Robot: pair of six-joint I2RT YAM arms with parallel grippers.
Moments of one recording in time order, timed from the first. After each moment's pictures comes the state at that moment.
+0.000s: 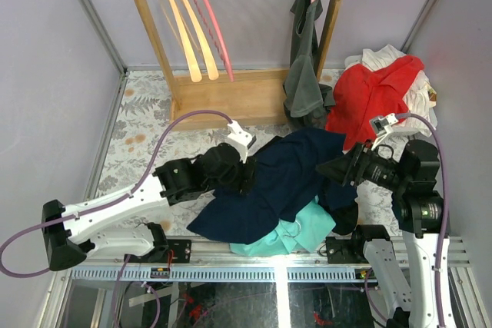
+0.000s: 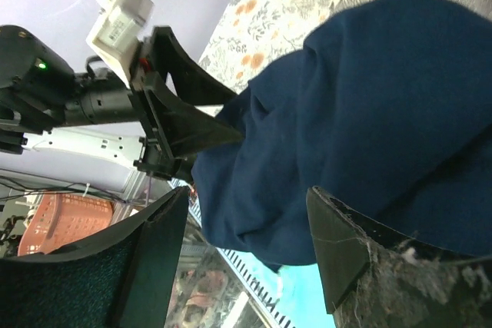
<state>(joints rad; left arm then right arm) -1.07 1.12 1.00 -0.59 -0.17 -0.44 0.01 0.56 0.95 -0.74 -0.89 0.49</state>
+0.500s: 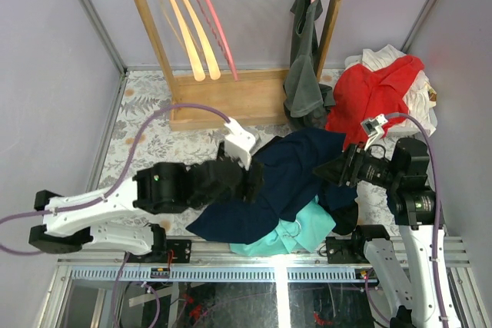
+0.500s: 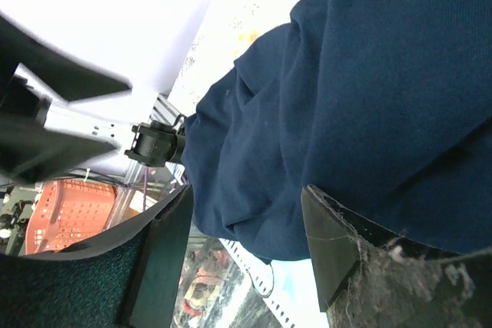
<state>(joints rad) -1.29 1.13 1.34 -0.83 -0.47 -0.52 0.03 0.58 0.86 -0.72 -0.91 0.47</state>
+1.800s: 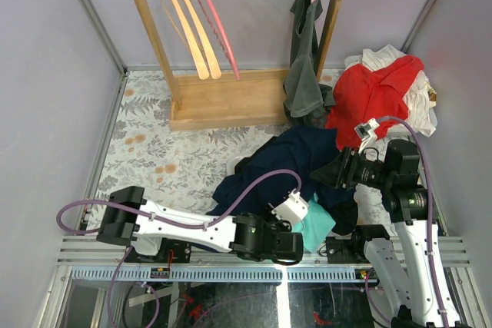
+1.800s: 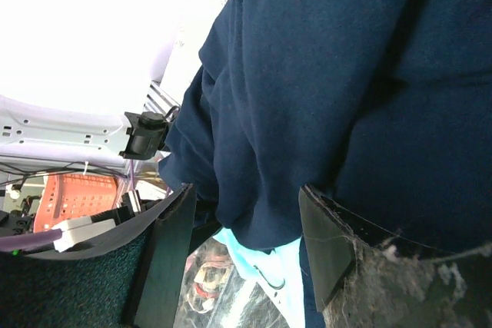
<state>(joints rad) -1.65 1.62 1.24 -0.87 -0.67 -0.73 0.05 0.59 0.77 -0.72 -0.90 0.46</state>
